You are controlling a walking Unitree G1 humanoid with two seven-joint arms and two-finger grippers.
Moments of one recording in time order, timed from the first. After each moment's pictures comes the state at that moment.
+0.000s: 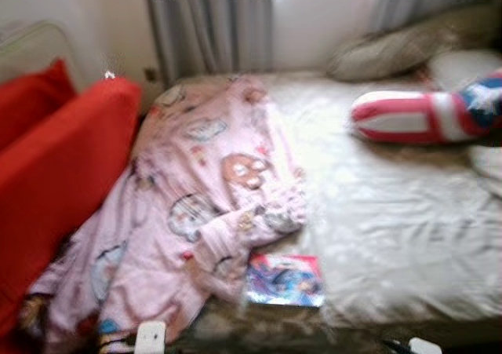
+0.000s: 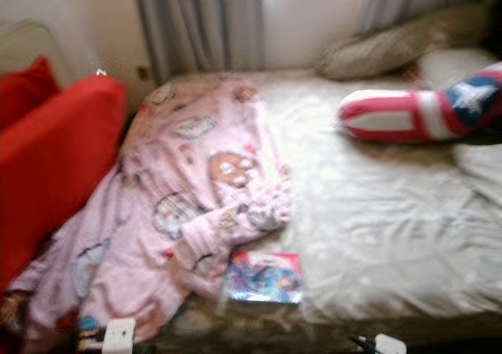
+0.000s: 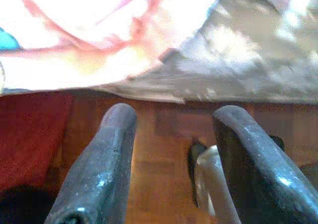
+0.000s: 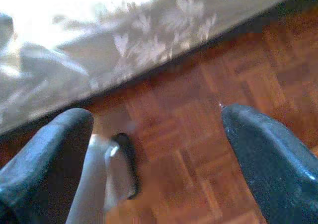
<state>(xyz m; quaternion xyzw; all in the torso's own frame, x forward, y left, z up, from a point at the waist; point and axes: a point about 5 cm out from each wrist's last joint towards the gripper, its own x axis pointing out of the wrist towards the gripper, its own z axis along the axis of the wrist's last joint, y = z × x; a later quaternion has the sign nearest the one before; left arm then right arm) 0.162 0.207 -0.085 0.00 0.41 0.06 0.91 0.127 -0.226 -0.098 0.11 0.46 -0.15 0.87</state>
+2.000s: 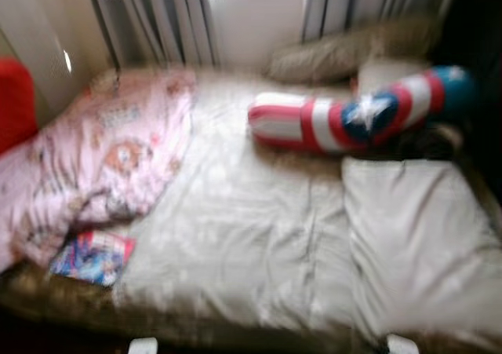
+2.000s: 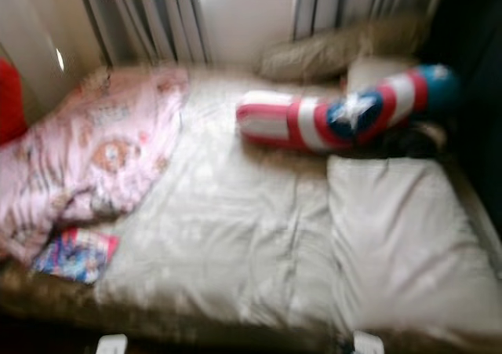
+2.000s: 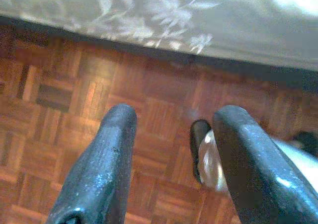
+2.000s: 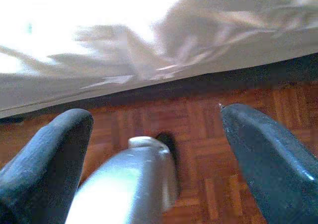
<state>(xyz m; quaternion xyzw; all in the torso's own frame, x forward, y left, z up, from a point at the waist) 0.152 0.214 -0.089 0.00 0.43 0.06 0.90 0.135 -0.213 -0.097 0.10 0.45 -0.12 0.88</state>
